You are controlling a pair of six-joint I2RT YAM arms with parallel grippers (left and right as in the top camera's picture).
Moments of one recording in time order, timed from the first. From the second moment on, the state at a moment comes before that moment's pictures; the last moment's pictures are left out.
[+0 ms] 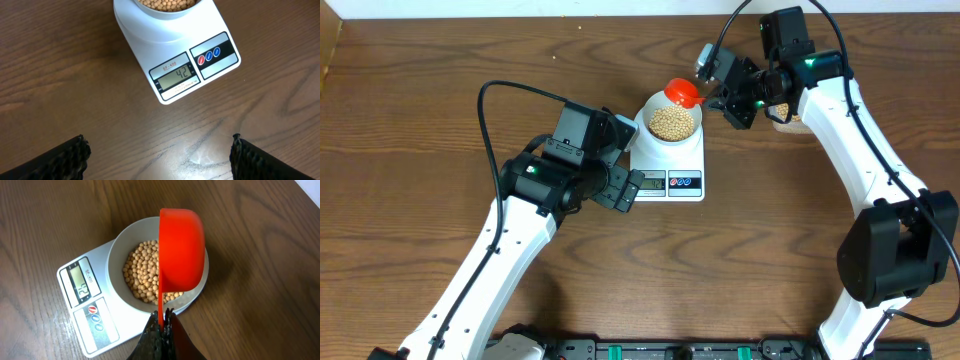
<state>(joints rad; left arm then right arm) -0.41 1.35 1.19 -0.91 0.12 0.09 0.24 1.92 1.69 -0.84 -0.54 -0.75</state>
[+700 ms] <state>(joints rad) -0.41 1.35 1.19 -0.91 0.12 0.09 0.24 1.92 1.69 -0.82 -0.54 -0.87</state>
